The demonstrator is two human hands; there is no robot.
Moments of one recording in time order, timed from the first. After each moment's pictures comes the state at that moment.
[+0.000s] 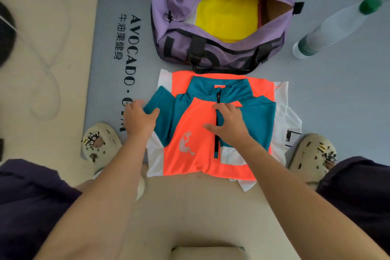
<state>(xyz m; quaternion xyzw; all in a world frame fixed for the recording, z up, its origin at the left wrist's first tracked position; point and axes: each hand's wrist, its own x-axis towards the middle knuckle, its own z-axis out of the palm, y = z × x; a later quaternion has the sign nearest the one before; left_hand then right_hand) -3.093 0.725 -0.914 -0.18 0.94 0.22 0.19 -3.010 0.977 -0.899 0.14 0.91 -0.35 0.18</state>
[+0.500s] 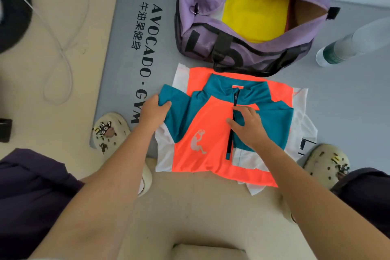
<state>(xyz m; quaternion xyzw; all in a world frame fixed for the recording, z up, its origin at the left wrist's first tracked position) -3.108 0.709 -0.927 -0.15 0.89 0.33 0.27 -3.011 0.981 -0.902 0.18 0.89 -0.37 0.18</state>
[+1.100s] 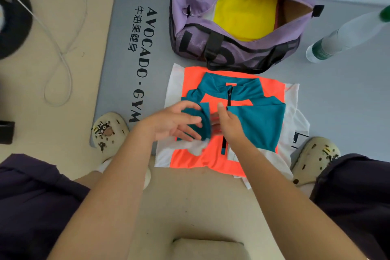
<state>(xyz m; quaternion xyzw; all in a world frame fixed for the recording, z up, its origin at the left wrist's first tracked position) -3.083 0.746 -0.841 -0.11 0.57 0.58 0.57 -3.019 0.929 -0.877 0.38 0.70 -0.56 0.23</state>
